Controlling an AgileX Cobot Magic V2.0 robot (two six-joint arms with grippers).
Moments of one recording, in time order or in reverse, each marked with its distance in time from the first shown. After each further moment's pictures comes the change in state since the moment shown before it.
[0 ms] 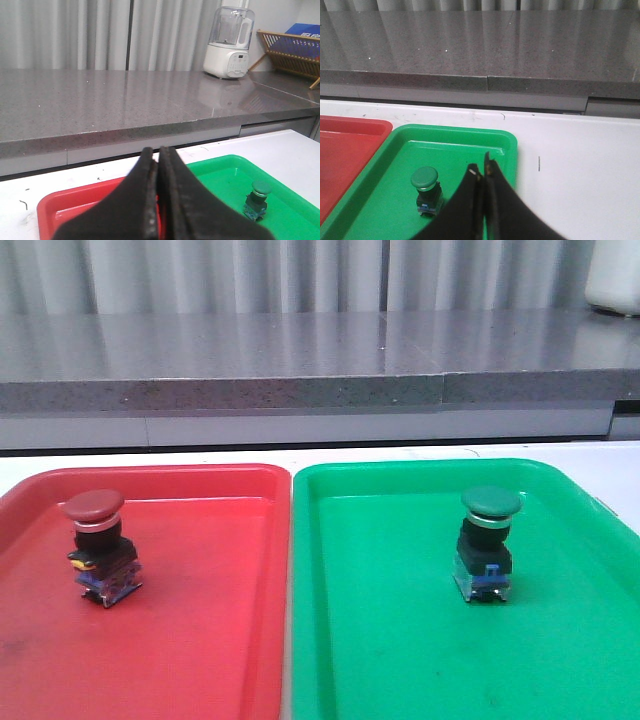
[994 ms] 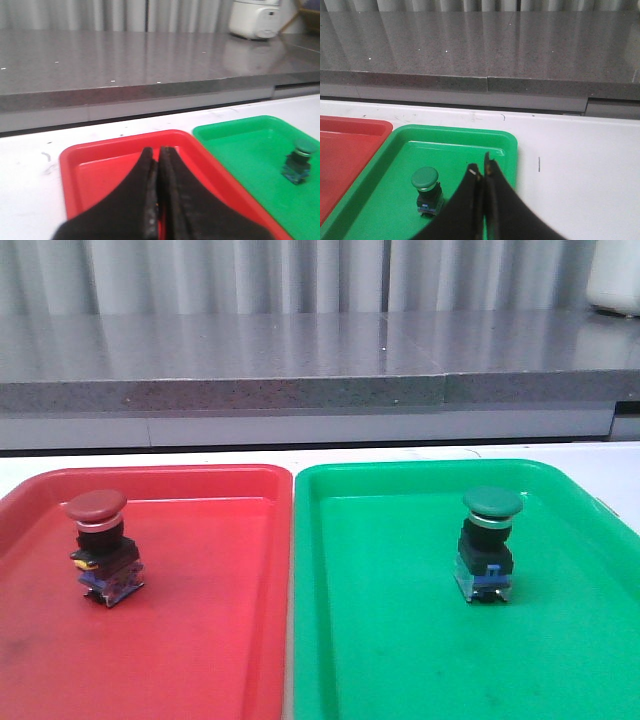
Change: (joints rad) left arm 0.144 0.000 0.252 -0.097 -0.139 0.112; right arm 0.000 -0.002 0.000 -0.002 0.000 0.000
